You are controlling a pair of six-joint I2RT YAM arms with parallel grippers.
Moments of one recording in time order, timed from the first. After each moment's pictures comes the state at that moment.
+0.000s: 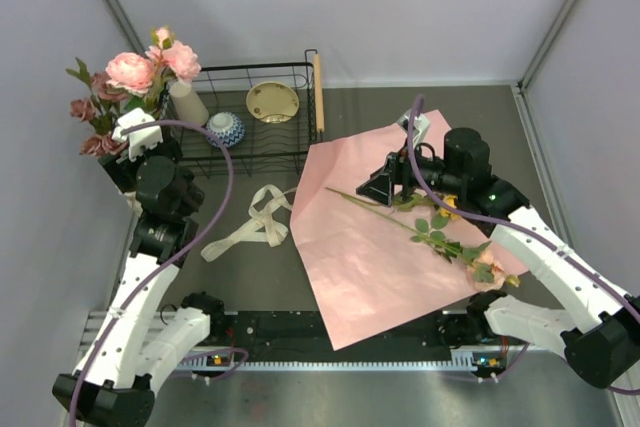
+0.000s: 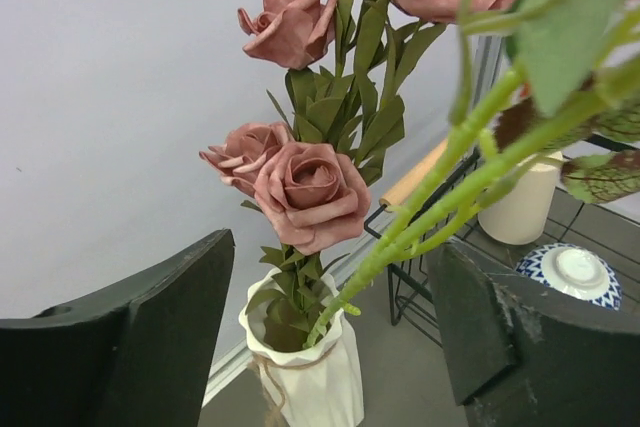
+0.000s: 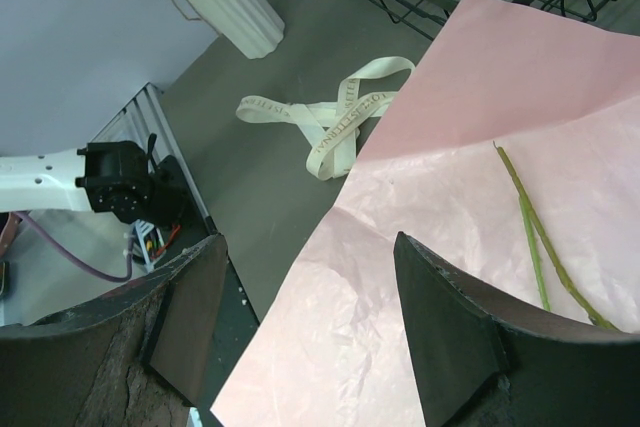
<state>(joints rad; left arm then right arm) -0.25 0.79 0.89 0.11 -1.06 0.21 0.55 1.05 0.97 -0.23 -0.58 0.31</state>
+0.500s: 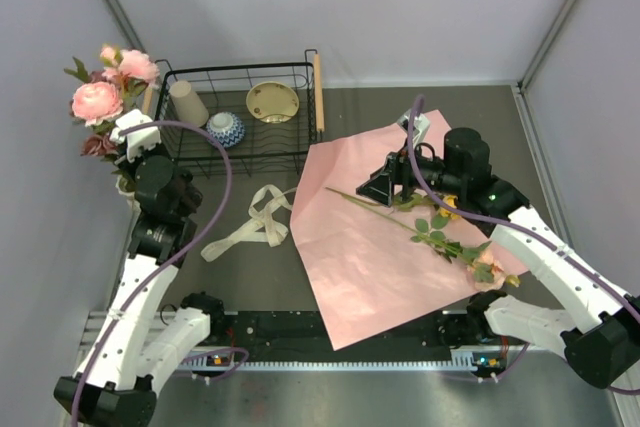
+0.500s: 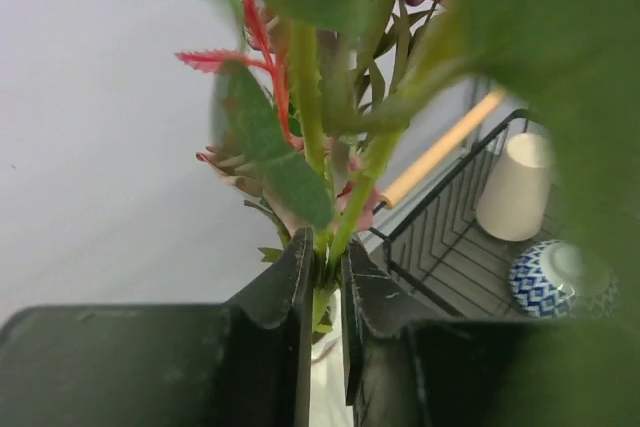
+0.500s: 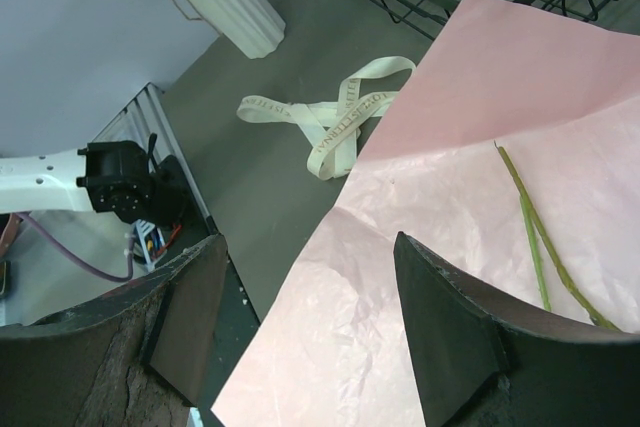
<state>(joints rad) -0.24 0.77 0.89 0.06 -1.02 0.17 0.55 1.05 0.97 -0.23 -0.58 0.31</state>
